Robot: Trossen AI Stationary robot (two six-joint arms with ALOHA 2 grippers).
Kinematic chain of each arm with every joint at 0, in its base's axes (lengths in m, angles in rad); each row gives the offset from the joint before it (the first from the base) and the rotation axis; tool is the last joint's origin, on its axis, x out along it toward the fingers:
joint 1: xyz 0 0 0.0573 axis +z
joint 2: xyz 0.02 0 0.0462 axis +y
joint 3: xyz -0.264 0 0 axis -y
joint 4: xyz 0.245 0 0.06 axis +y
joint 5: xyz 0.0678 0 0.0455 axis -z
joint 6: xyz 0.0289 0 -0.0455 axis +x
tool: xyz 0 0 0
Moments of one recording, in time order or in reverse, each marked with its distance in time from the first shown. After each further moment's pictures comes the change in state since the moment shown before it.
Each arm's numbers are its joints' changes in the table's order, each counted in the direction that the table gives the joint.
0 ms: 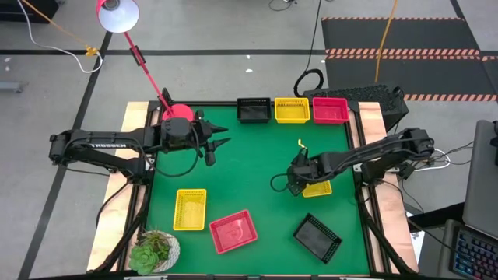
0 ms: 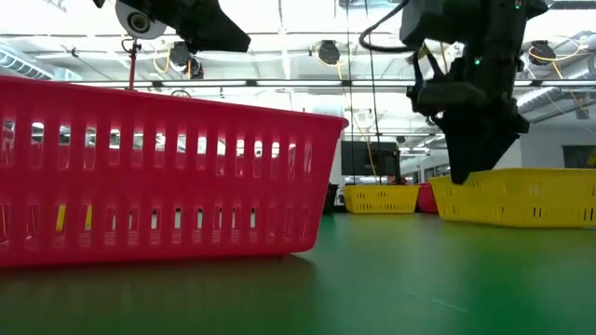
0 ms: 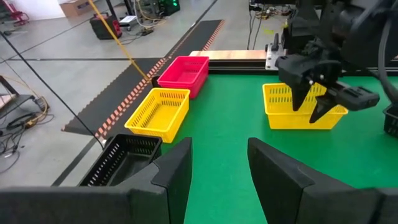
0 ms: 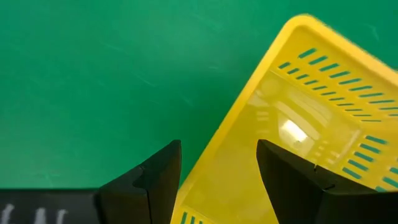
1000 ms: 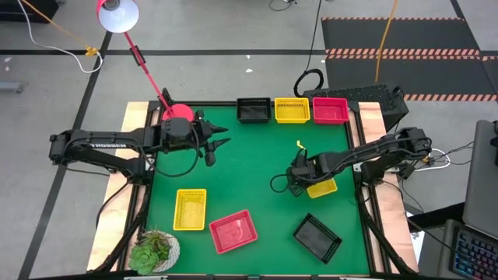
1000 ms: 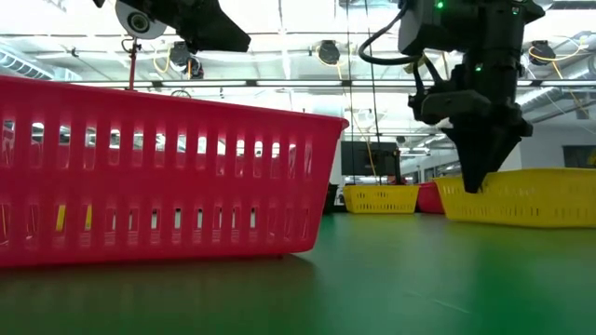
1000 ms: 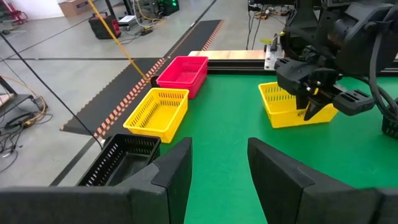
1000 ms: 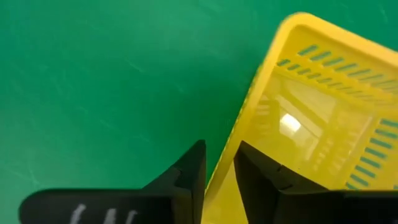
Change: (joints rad) left arm 0.000 0.000 0.001 0.001 0.002 -0.005; right arm 0.001 0.027 0.000 0.028 -0.023 -0.007
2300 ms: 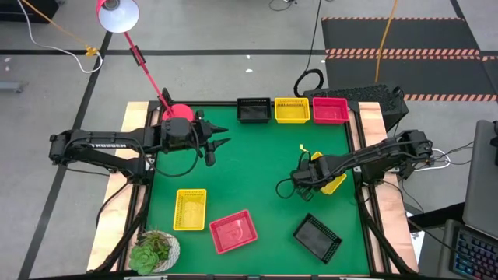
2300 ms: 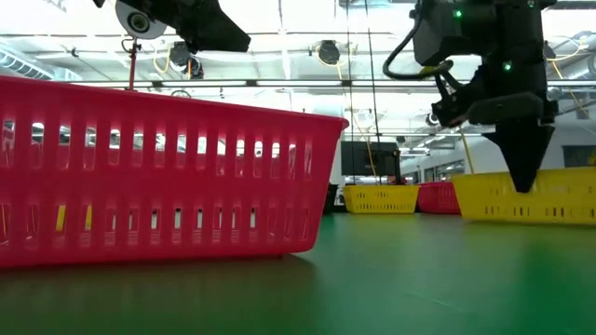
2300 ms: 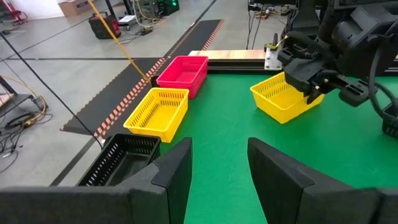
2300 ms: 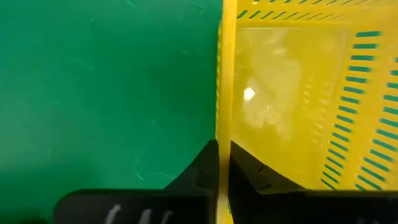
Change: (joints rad) left arm 0.000 0.000 0.000 0.001 0.000 0.001; right arm 0.014 -0.001 0.012 0.200 -0.080 -0.095
